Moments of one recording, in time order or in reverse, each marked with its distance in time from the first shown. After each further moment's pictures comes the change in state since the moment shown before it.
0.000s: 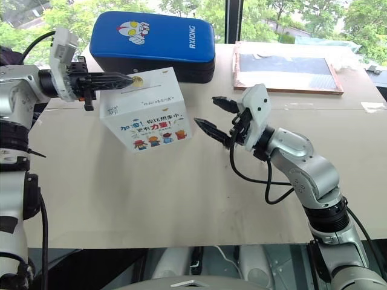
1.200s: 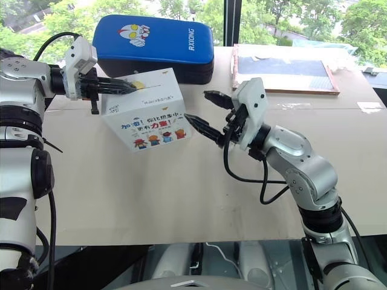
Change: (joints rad) left arm -0.168 -0.082 0.029 0.353 0.318 -0.378 -0.060; right arm -0.037 0.090 -0.052 -0.058 0.007 0.066 -0.042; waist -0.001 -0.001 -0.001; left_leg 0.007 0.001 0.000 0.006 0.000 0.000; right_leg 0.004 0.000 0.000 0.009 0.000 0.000
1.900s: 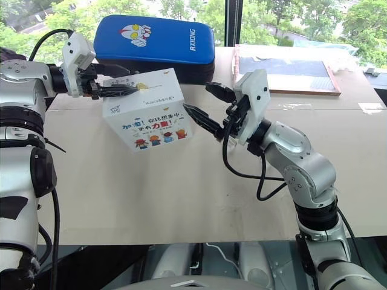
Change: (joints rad) left arm -0.003 -0.024 0.090 0.039 0.005 0.045 0.088; right arm 0.005 0.019 -0.013 -0.002 0.004 0.022 0.001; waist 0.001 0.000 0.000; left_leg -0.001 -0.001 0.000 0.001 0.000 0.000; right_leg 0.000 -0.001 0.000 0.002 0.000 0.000
